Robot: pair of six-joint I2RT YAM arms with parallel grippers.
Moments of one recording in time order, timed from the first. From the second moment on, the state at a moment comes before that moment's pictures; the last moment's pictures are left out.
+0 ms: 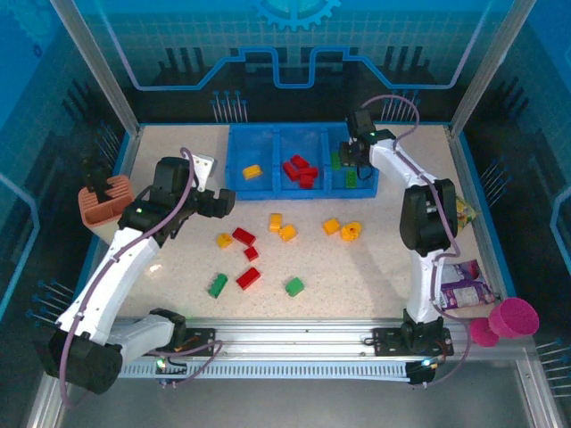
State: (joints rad) left arm -0.24 1.09 1.08 -0.68 0.00 0.00; right arm 0.25 2.13 1.85 -0.70 0.13 0.31
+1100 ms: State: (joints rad) left arm -0.24 1.00 1.08 -0.68 -0.01 0.02; right arm 0.36 1.63 1.57 -0.70 0.09 0.32
